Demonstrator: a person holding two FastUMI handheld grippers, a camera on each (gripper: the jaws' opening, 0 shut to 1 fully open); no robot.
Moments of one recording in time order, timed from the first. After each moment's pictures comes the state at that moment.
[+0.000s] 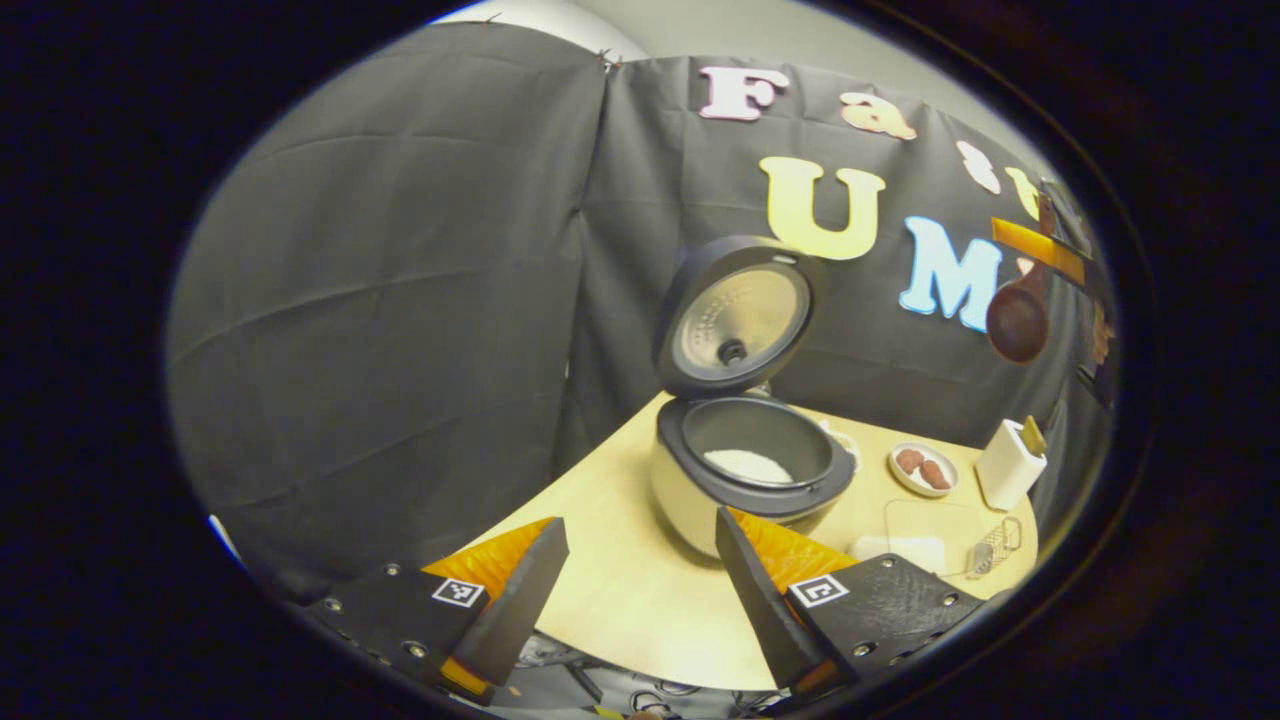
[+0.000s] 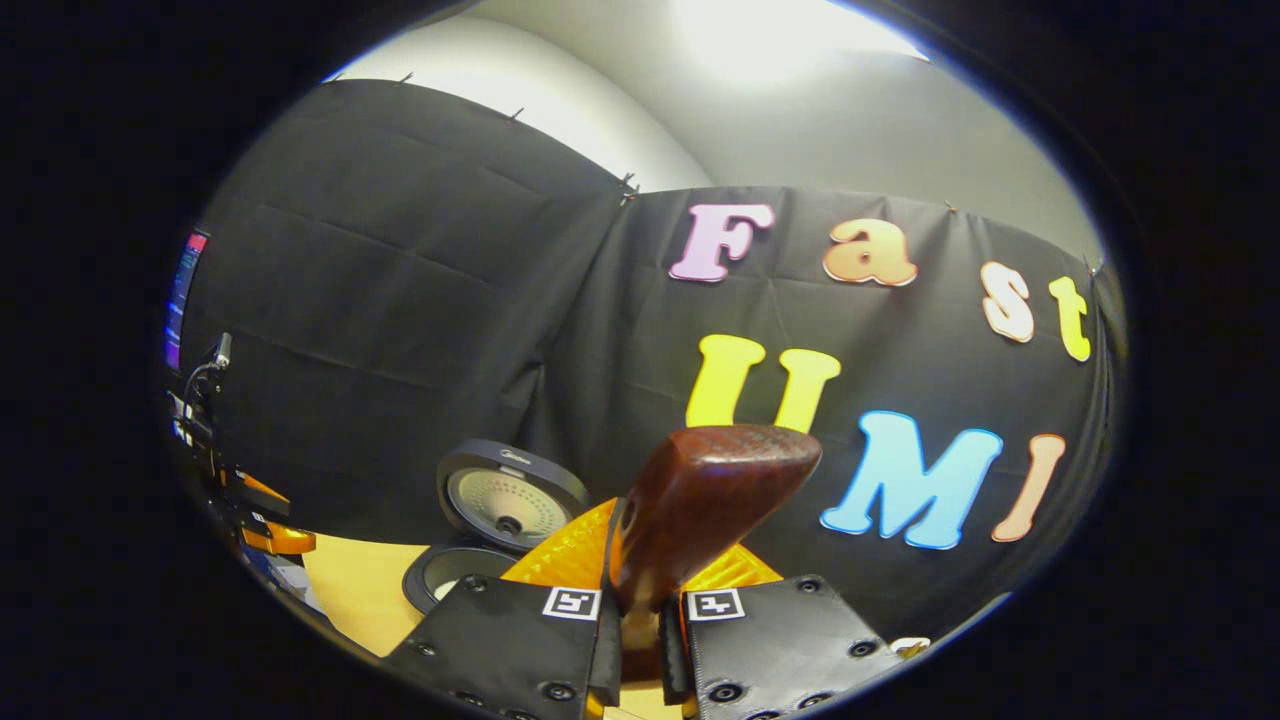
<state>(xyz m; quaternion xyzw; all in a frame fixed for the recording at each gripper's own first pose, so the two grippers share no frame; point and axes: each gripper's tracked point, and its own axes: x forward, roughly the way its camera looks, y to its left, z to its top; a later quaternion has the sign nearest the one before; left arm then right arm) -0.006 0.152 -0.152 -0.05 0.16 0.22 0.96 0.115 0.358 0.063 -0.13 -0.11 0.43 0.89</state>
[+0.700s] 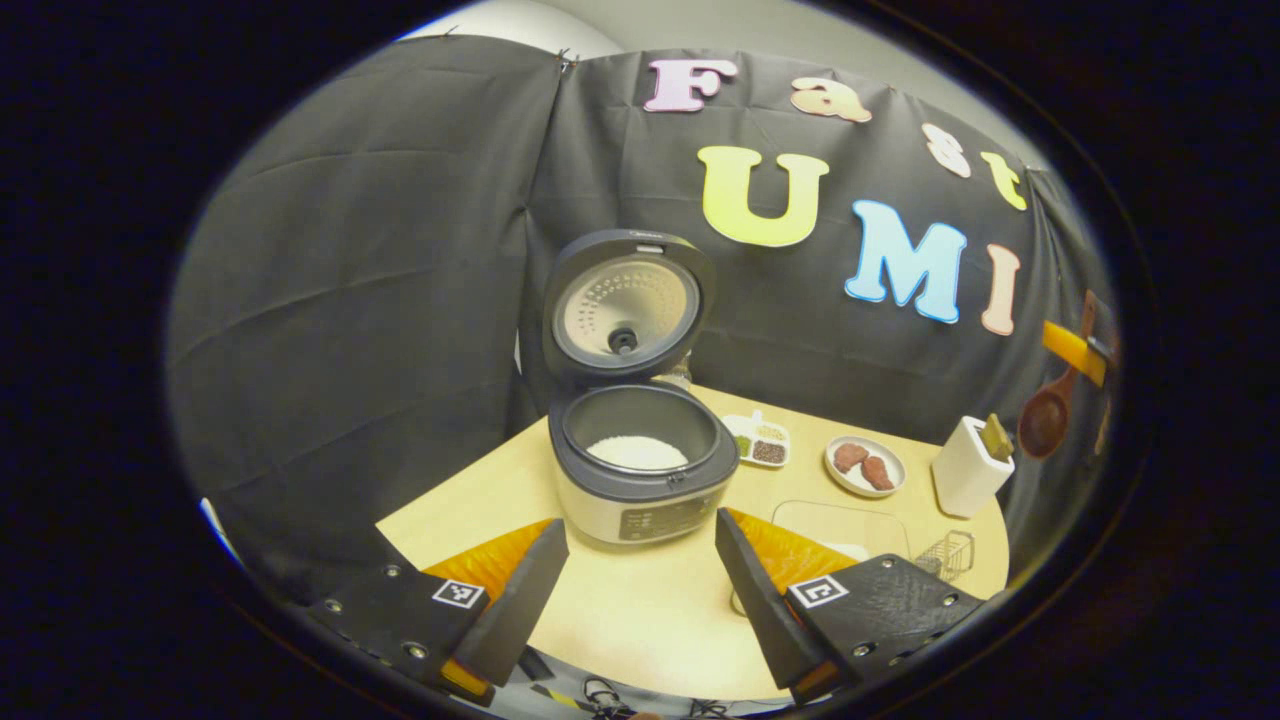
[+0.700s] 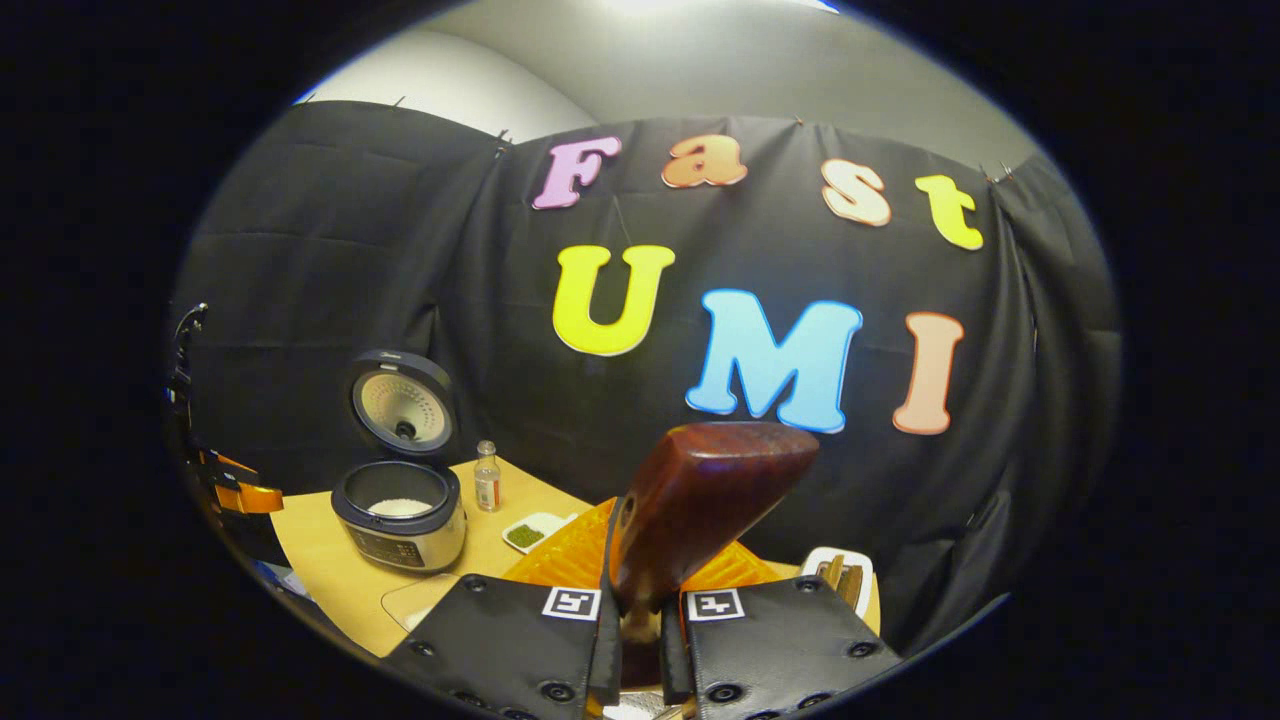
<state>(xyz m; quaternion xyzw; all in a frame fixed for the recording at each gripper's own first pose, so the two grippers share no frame) 0.020 0.005 -0.150 -0.08 0.18 0.21 0.96 0.184 0.144 -0.024 -0.09 0.03 0.32 0.94</state>
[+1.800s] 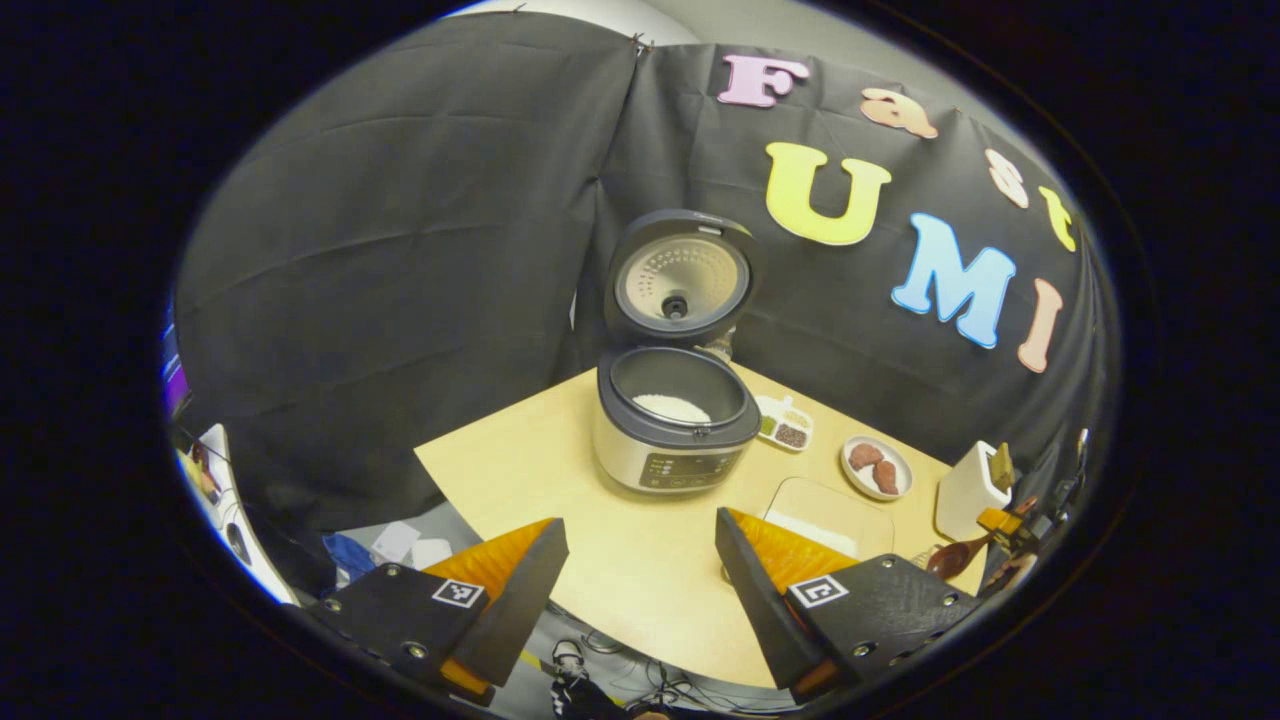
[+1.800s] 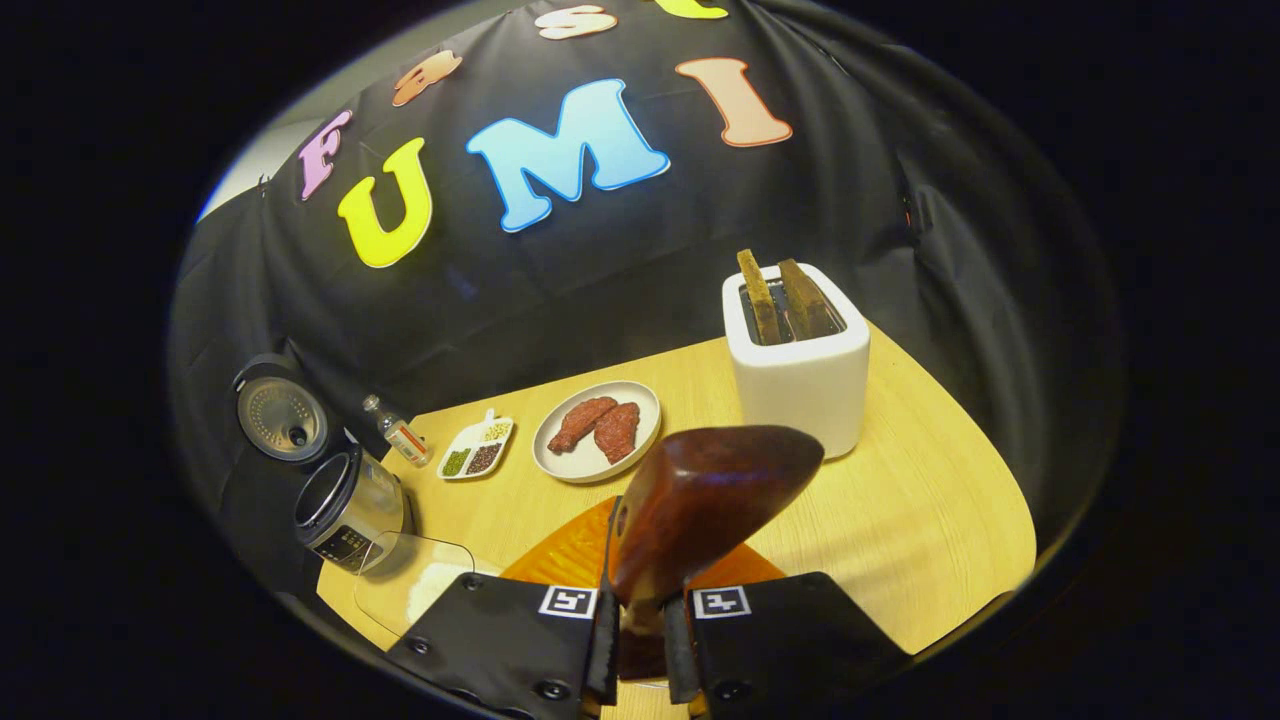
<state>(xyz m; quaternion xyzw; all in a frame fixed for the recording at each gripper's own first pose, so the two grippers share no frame) -0.041 -0.008 -0.159 -0.14 0.21 0.28 0.93 0.230 0.062 -0.244 0.13 0.28 0.18 0.93</state>
